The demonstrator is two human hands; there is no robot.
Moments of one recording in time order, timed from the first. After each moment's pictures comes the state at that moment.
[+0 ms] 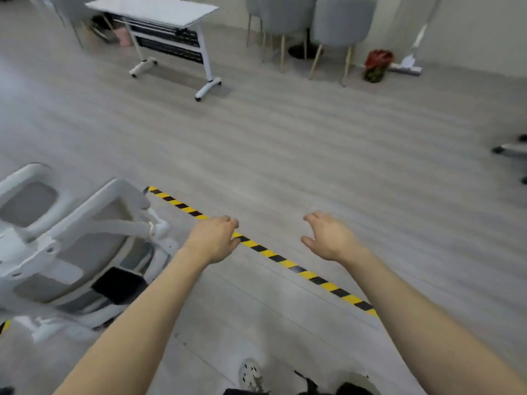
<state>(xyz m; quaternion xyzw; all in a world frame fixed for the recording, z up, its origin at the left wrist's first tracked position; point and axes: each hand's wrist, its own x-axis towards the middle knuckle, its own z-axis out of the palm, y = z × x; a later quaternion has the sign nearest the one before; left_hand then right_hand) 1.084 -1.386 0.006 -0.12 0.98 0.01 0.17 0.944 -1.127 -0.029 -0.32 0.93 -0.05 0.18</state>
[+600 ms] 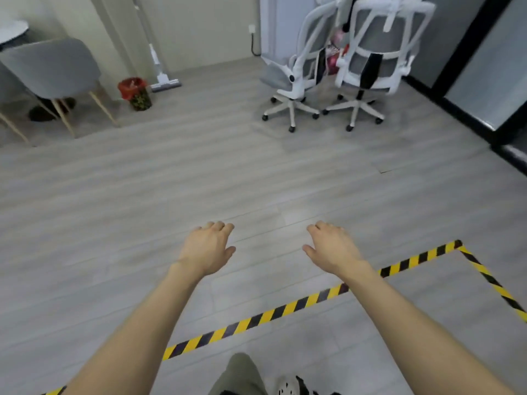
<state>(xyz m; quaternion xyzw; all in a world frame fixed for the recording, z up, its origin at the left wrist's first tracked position) 0.736 -0.847 -0.026 0.30 0.94 -0.07 0.13 0.851 -0.564 -0.035 0.09 0.98 -0.01 0.15</state>
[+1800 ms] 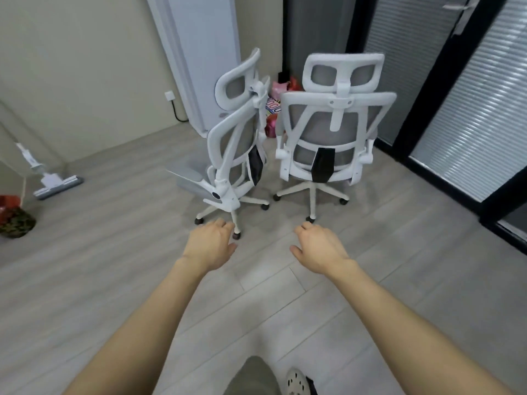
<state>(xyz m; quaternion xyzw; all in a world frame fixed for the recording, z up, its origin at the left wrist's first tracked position) -0.078 -0.123 -0.010 0.39 0.91 -0.07 0.08 0.088 0.097 -0.014 0.18 0.98 -0.06 0.11</state>
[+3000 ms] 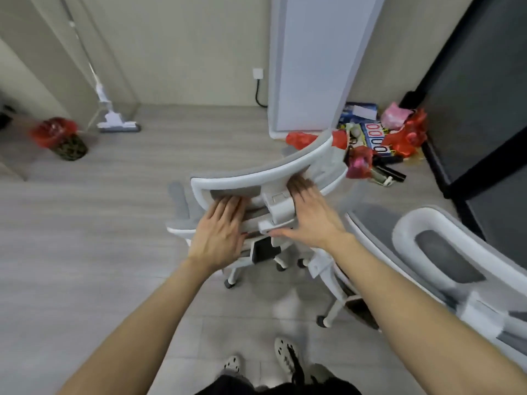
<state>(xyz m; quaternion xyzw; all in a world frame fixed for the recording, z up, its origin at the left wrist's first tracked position) -0.518 0.186 -0.069 0.23 0.96 -0.06 -0.13 -0.540 0.454 -0.032 -0.17 0.98 -0.09 0.00</state>
